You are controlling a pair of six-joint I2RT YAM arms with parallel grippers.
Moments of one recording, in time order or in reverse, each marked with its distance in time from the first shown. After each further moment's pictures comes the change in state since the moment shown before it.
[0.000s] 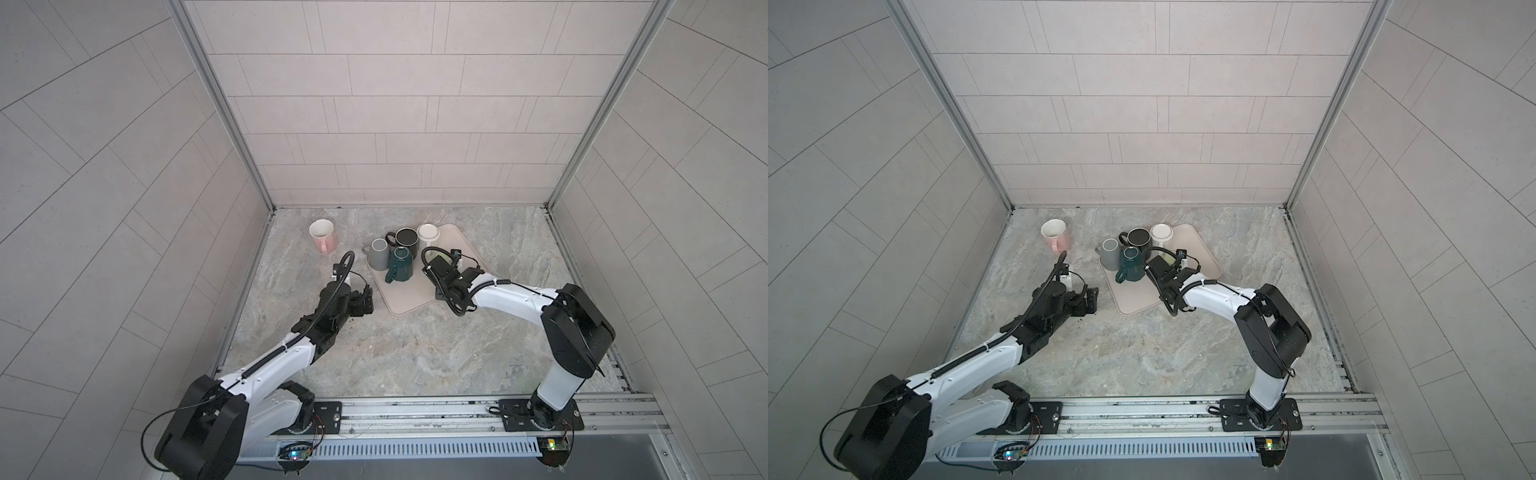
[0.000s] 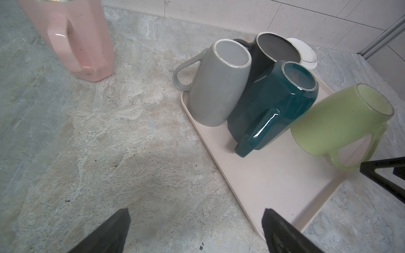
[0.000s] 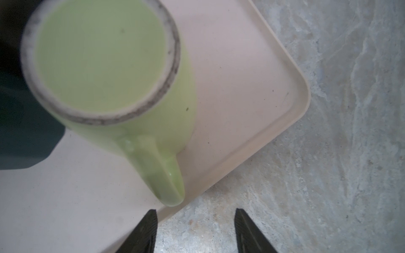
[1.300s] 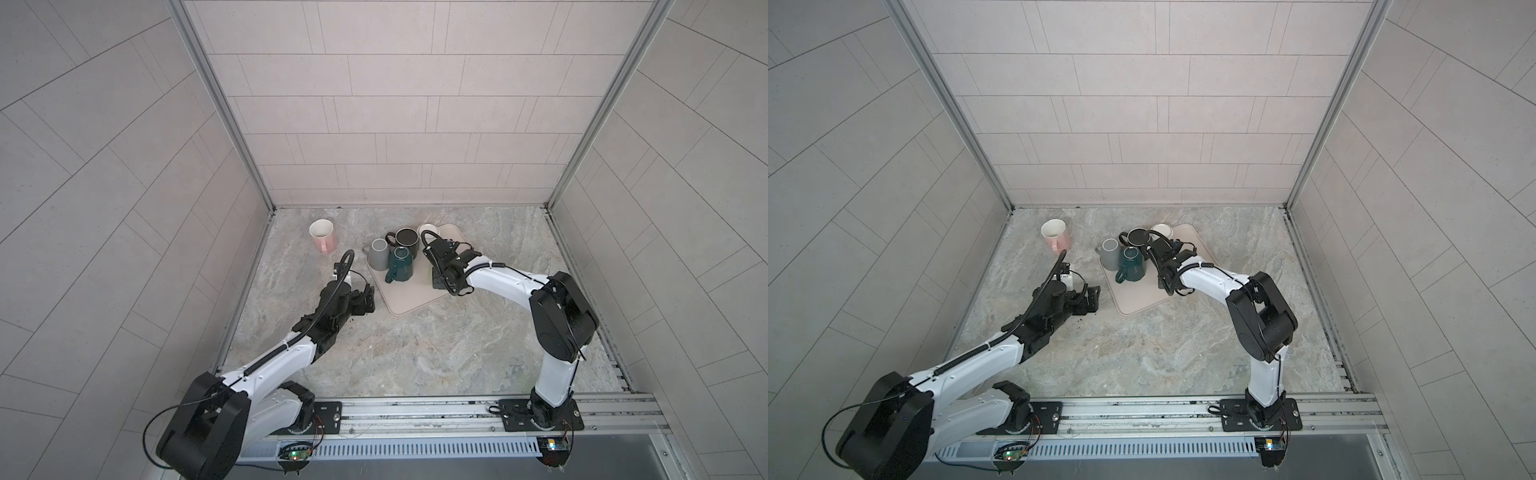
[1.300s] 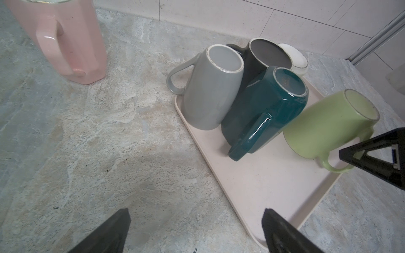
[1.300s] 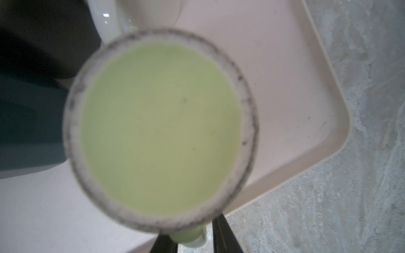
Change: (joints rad) left arm 0.000 0.016 0.000 0.037 0.019 -0.009; right arm -0.088 0.122 0.202 -0.092 -0.175 -0.166
